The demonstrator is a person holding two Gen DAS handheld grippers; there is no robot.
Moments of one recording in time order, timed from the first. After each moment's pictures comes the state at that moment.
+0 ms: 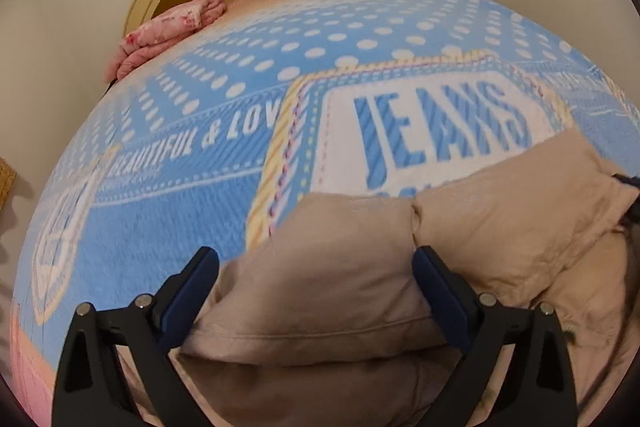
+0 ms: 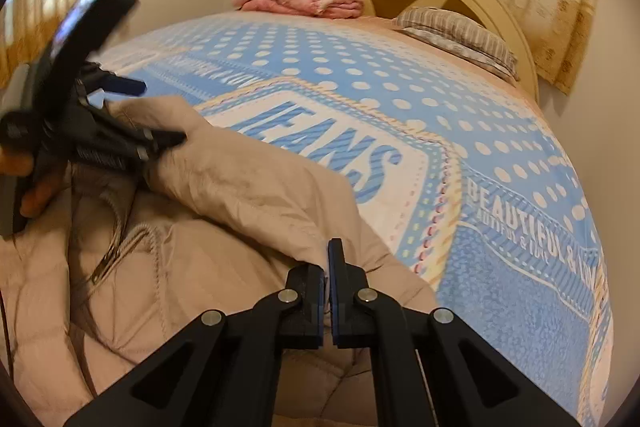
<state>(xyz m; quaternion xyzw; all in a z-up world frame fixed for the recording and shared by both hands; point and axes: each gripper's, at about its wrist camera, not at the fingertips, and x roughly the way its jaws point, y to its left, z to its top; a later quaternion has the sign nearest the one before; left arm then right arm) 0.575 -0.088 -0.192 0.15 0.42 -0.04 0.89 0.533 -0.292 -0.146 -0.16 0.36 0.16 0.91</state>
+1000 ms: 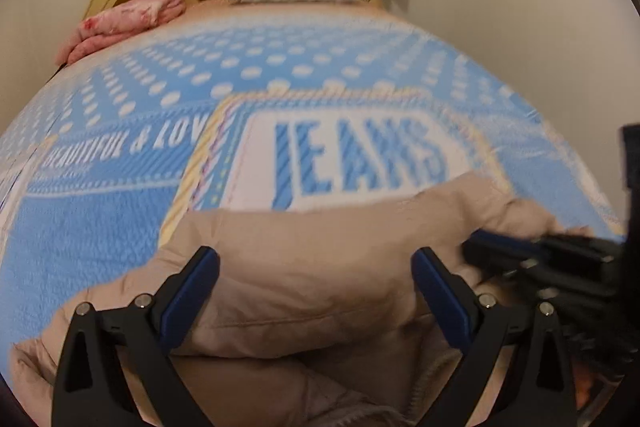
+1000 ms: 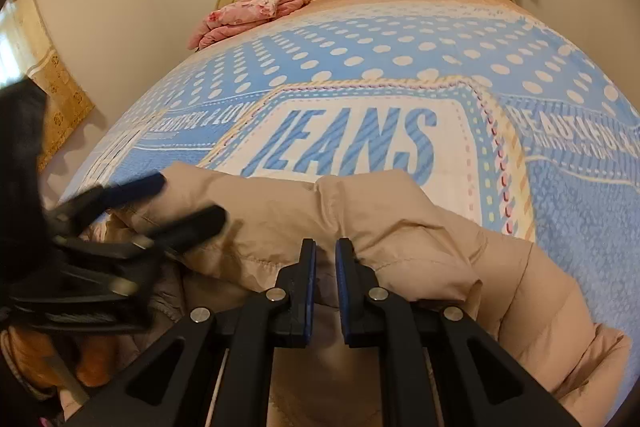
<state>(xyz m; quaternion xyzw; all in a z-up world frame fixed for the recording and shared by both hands) 0.574 -0.101 -0.187 0.04 0.42 -0.15 0.90 0.568 -0.275 -0.166 0.08 0.41 0.13 0.90</state>
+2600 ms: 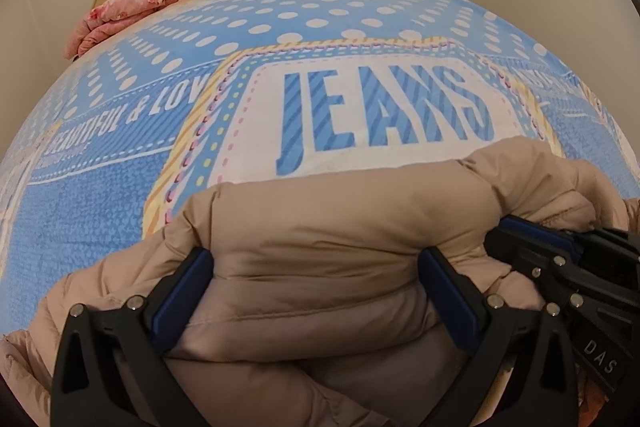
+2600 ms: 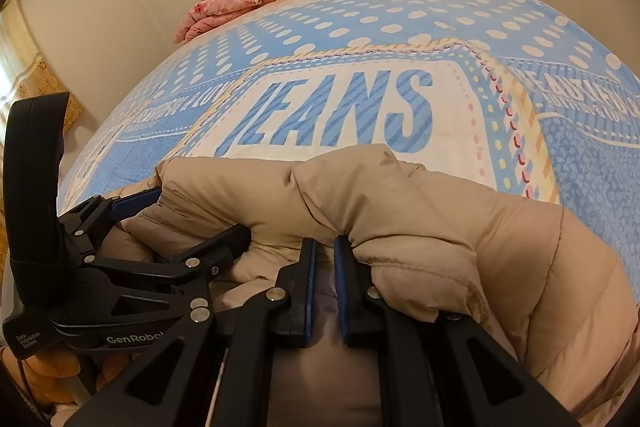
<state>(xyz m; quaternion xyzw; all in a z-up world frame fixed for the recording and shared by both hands) 0.583 -0.119 -0.218 0.09 0.45 -0.10 0.88 0.581 -0.275 -0.196 0.09 0.43 0.11 0.89</state>
